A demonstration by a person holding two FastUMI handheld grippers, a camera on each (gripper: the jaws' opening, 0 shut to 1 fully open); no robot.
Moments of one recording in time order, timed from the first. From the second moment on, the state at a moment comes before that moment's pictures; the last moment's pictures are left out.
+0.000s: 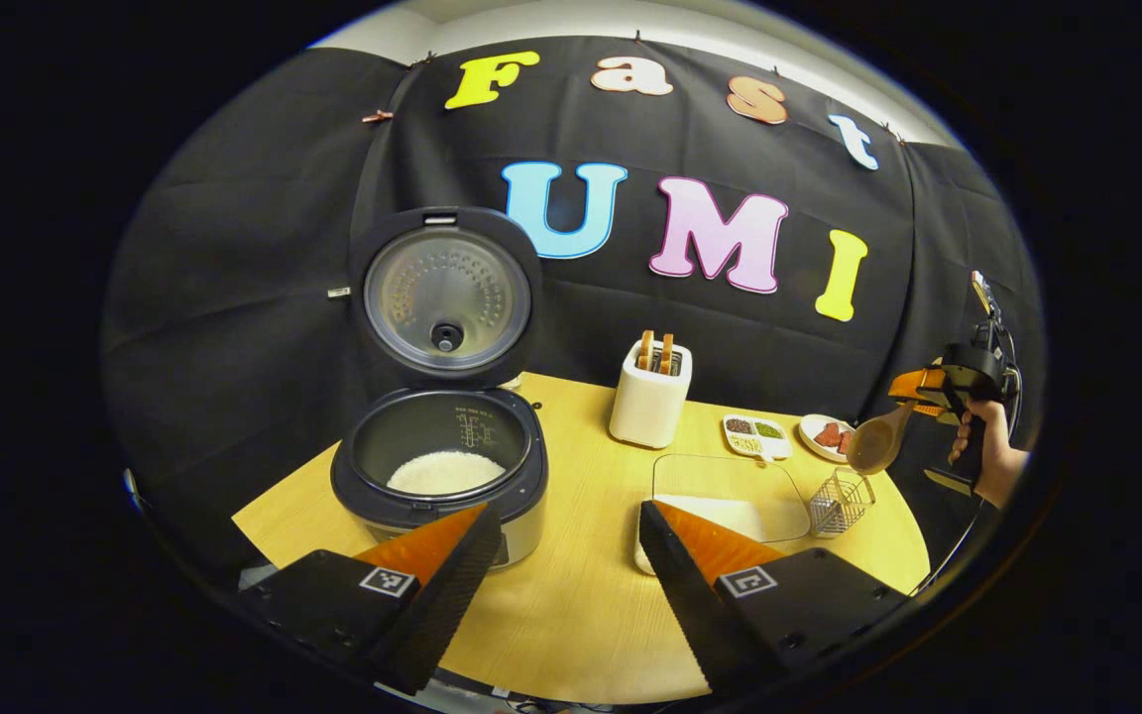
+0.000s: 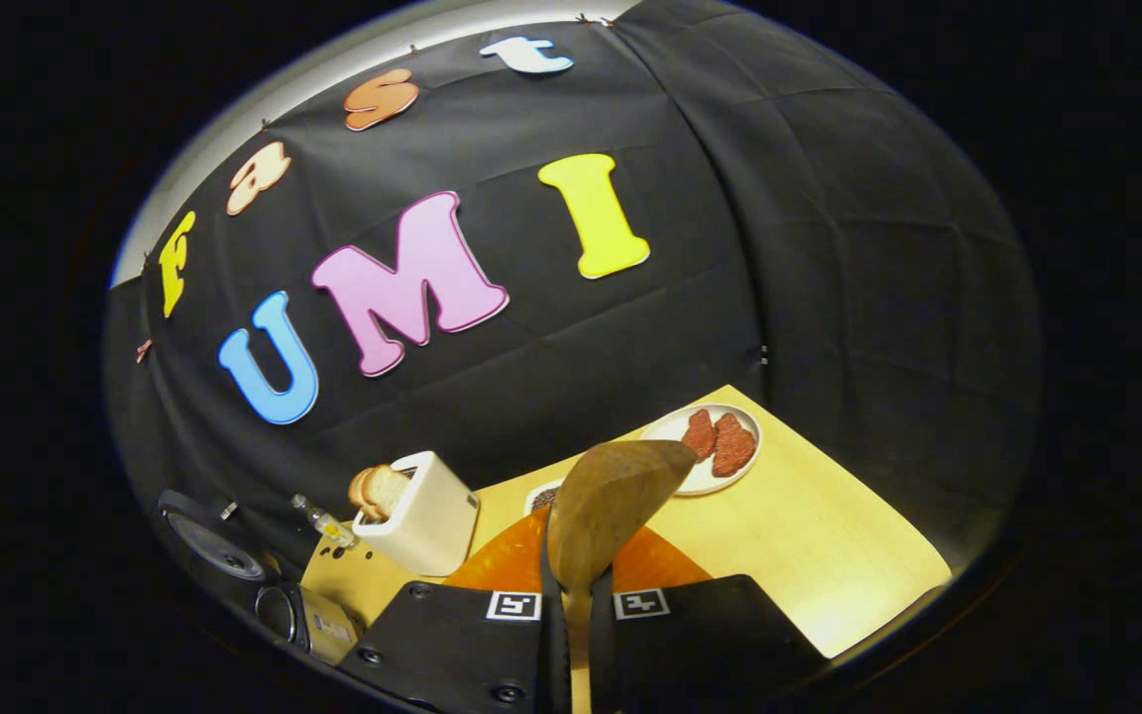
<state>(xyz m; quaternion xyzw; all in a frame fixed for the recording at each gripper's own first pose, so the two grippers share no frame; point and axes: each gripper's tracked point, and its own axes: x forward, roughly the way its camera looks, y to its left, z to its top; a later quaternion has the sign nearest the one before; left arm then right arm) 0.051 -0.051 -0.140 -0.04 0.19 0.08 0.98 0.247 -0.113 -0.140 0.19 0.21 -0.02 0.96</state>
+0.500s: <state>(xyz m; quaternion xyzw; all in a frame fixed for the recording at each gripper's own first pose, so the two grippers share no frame) 0.035 0.002 -0.143 -0.03 0.18 0.07 0.98 0.217 0.001 -0.141 0.15 0.23 0.06 0.96</state>
